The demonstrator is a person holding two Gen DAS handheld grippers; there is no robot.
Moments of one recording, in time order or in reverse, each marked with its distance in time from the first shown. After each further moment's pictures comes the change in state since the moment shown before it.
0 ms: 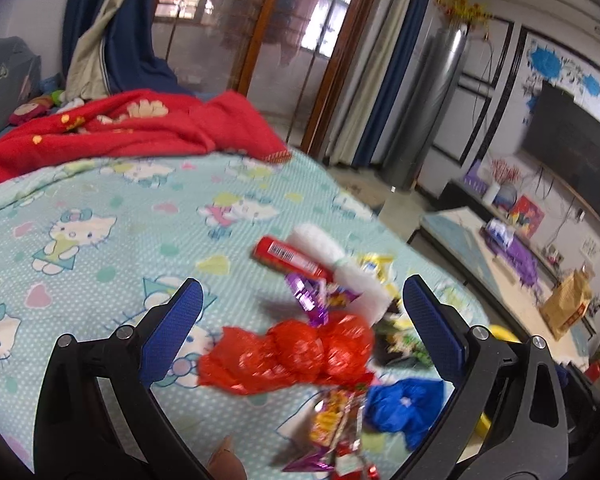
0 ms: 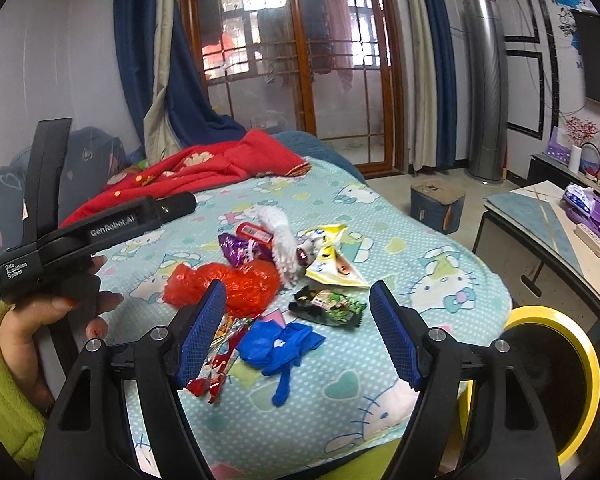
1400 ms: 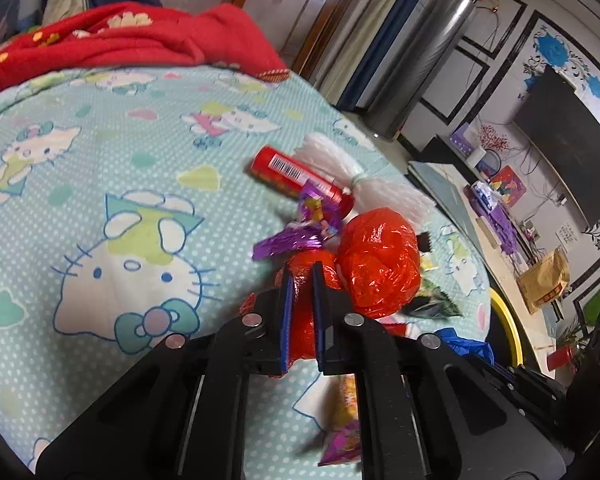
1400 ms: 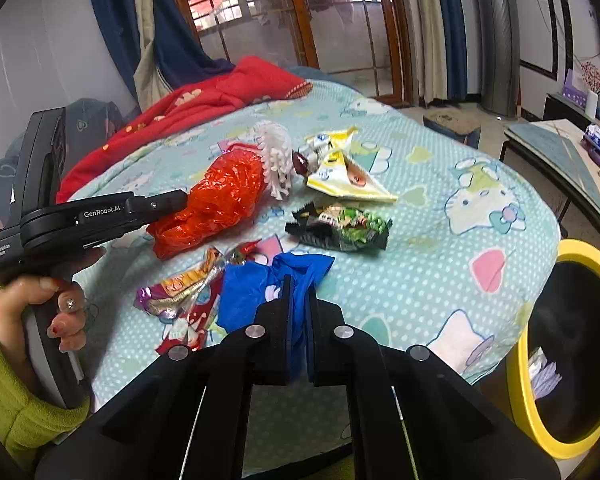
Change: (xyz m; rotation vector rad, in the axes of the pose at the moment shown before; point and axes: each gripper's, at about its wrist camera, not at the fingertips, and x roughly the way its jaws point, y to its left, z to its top) left arm 0.043 0.028 -0.028 -0.067 0.213 -0.126; right arm 0.044 -0.015 -0.038 0.075 0.194 0.052
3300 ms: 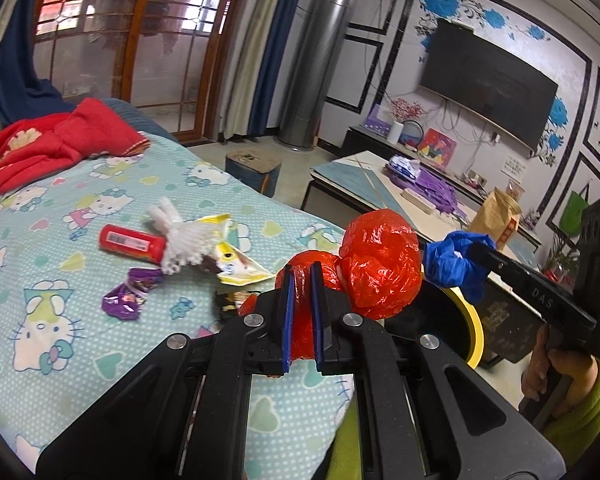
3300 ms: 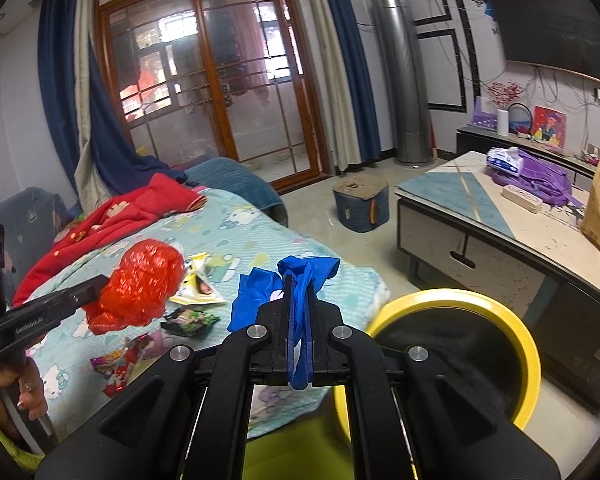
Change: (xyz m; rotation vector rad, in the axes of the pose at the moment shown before) left arm -0.034 -0.154 -0.022 0.345 -0.085 -0.160; right arm -0.124 -0.110 0.011 0.167 -0.289 -0.240
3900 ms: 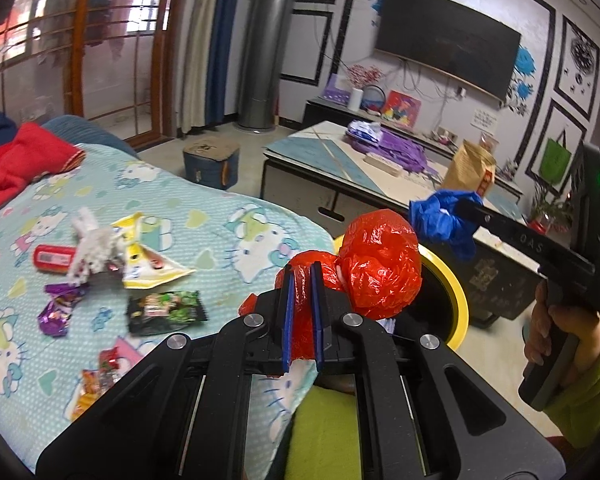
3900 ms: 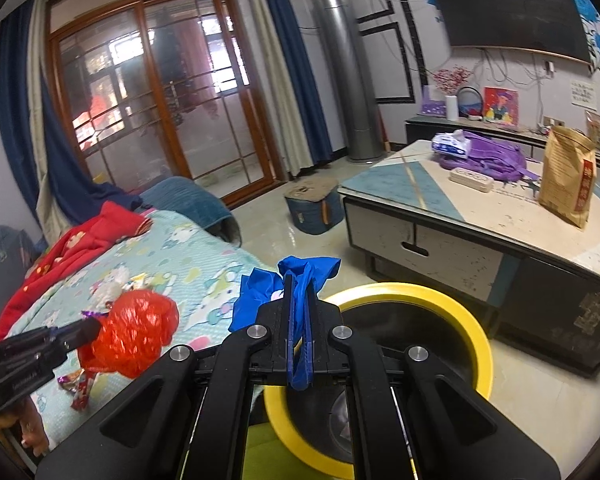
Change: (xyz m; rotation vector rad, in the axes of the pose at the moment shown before) left arm 0.047 -0.067 -0.010 0.161 0.085 -0.077; right arm -0.011 -0.070 -0.004 0.127 -0.028 -0.133
